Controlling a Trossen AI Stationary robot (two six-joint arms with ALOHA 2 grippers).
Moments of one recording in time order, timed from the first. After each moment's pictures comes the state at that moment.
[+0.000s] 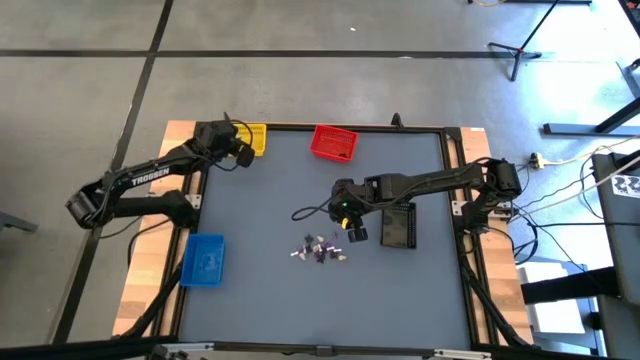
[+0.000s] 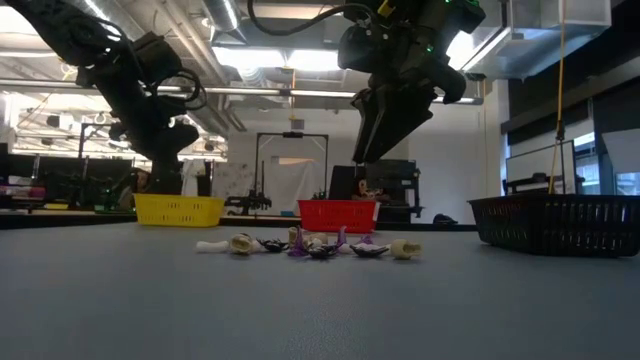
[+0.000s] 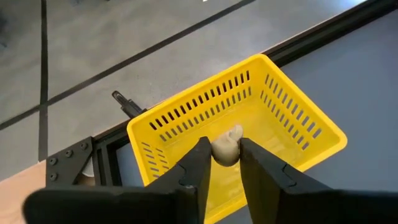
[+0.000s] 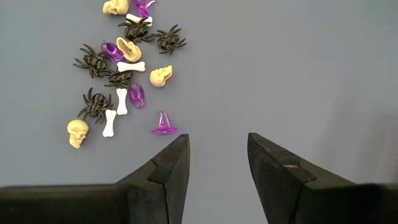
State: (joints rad) left arm 0.82 1.01 0.49 -0.20 -0.40 -0.08; right arm 0.03 1.74 1.27 -0.59 -0.01 -0.26
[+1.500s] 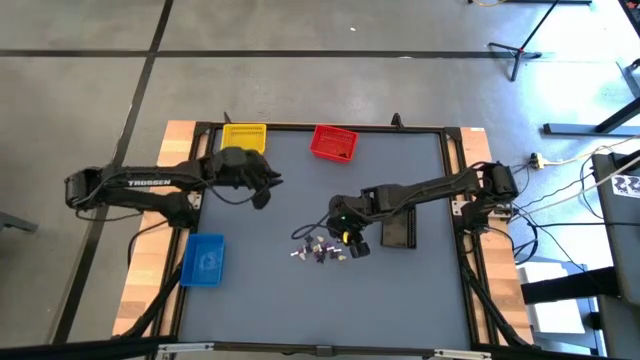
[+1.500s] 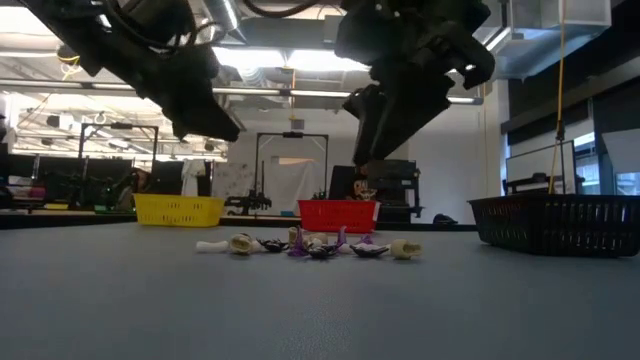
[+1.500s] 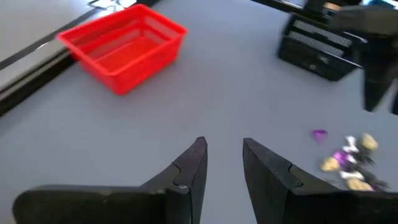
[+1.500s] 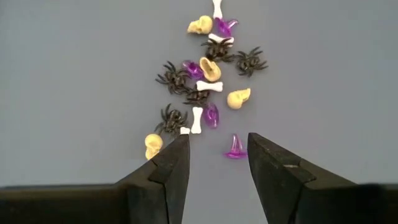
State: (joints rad) left arm 0.32 1.01 0.49 -0.01 0.03 -0.18; right arm 0.10 1.79 1.27 -0.53 -0.15 -0.24
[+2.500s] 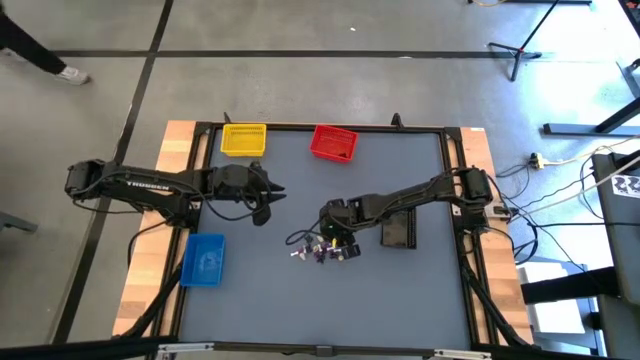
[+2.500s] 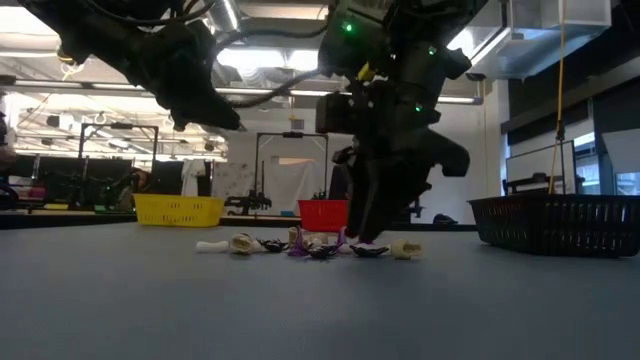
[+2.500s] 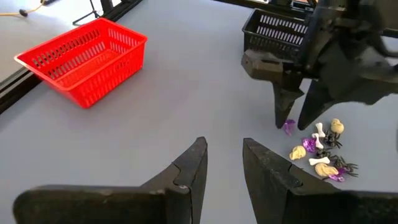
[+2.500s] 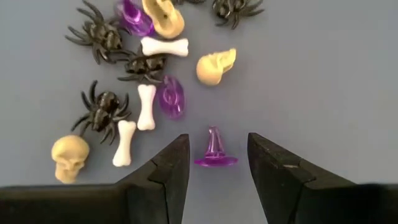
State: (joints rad) left arm 0.12 1.01 0.49 0.02 -0.12 -0.18; right arm 0.10 1.97 1.27 -0.49 -0.03 -0.24
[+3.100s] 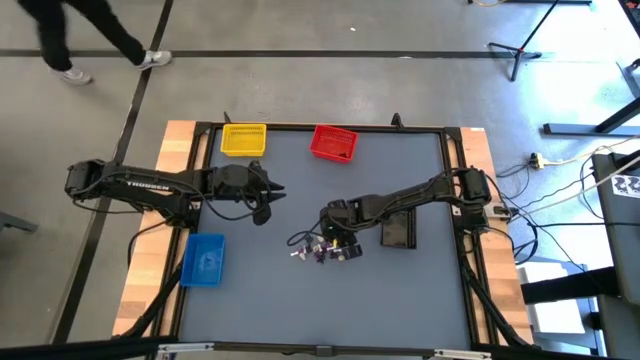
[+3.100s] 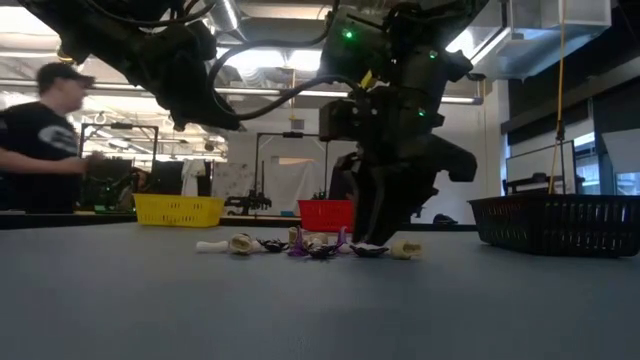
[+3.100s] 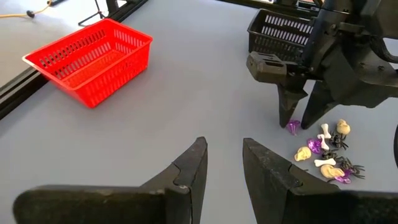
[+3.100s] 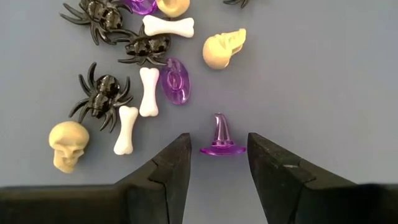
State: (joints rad) left arm 0.12 1.01 0.49 0.02 -0.14 -0.18; right arm 0.10 1.98 1.27 -0.52 -0.03 -0.24
